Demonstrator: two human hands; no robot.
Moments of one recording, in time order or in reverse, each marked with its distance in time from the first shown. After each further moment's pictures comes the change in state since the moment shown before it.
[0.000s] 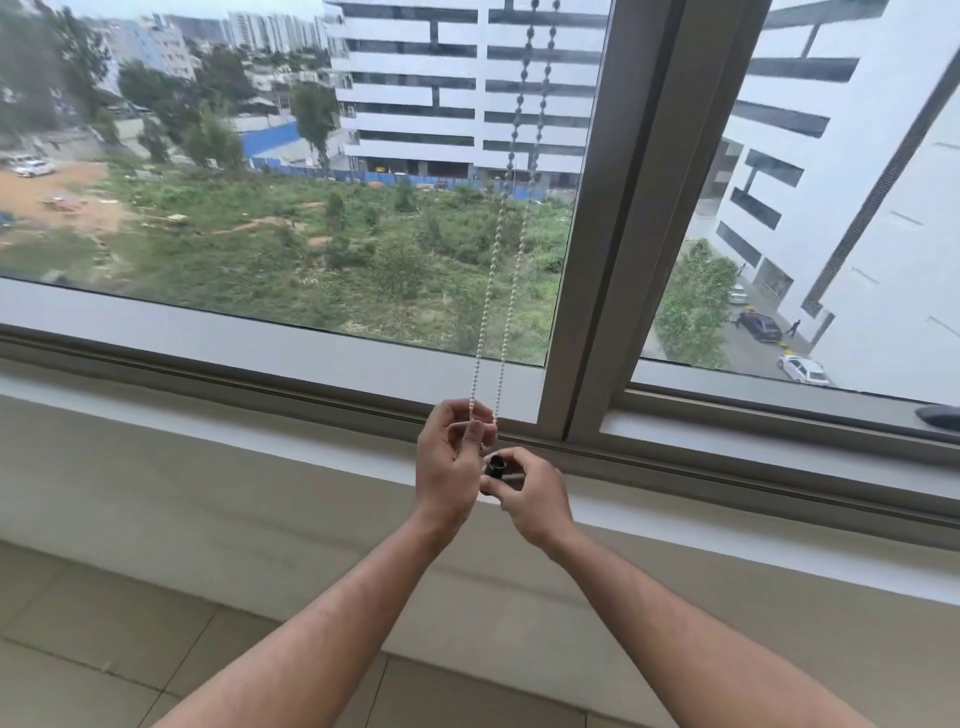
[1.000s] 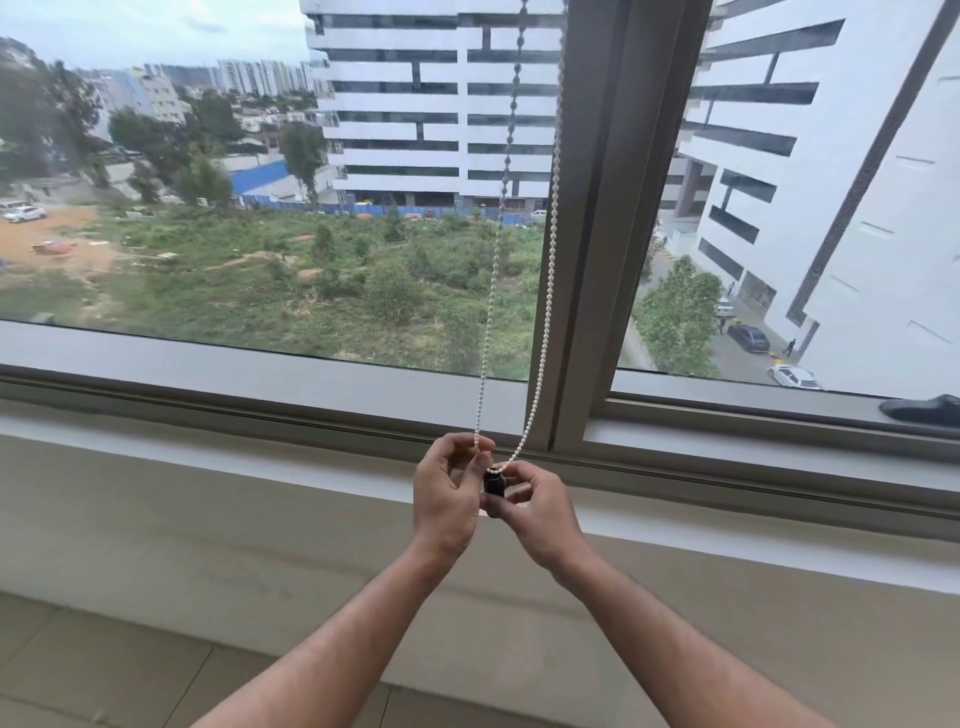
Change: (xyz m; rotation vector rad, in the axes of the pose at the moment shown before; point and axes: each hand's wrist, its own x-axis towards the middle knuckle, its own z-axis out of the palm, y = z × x) left_hand -0.022 0.004 0.002 0.033 -0.041 -0.021; right_hand -0.039 -0.028 -0.024 0.217 0.007 -0.063
